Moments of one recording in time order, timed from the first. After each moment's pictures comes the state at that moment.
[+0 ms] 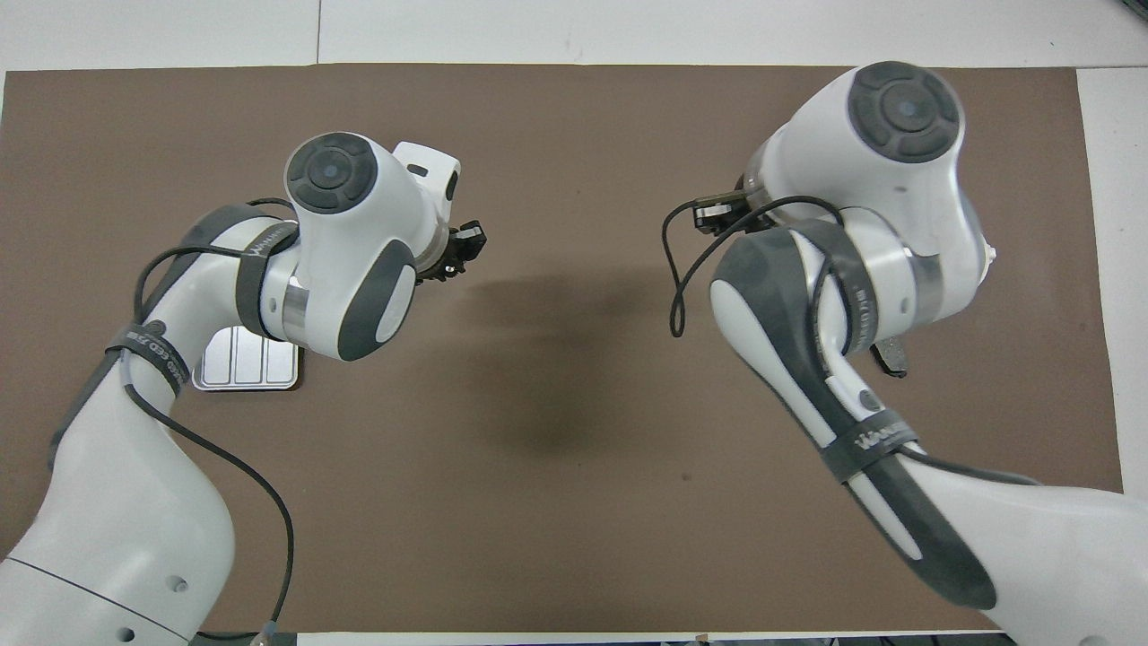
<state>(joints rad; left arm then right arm) -0.41 0.40 -0.06 -1.71 -0.03 2.14 -0.81 0.30 0.32 -0.04 -1.60 0.04 2.01 0.15</state>
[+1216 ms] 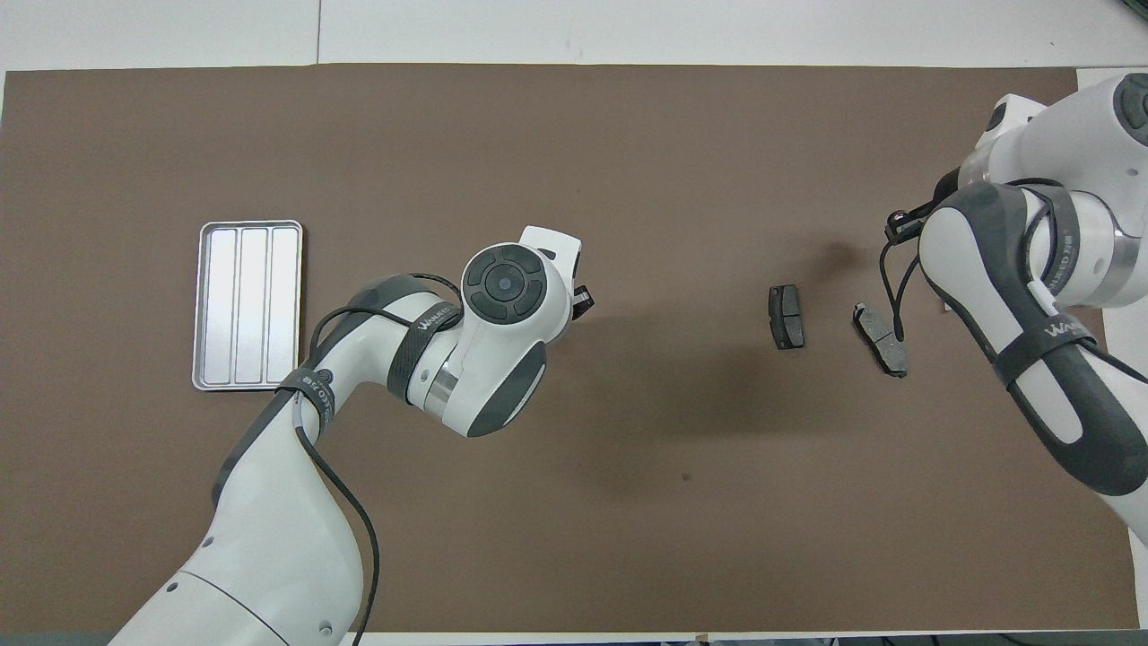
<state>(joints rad) -0.61 0.44 -0.06 -1.81 -0.03 2.30 -1.05 -0.02 0.38 -0.03 -1.74 0.04 2.13 -0.44</state>
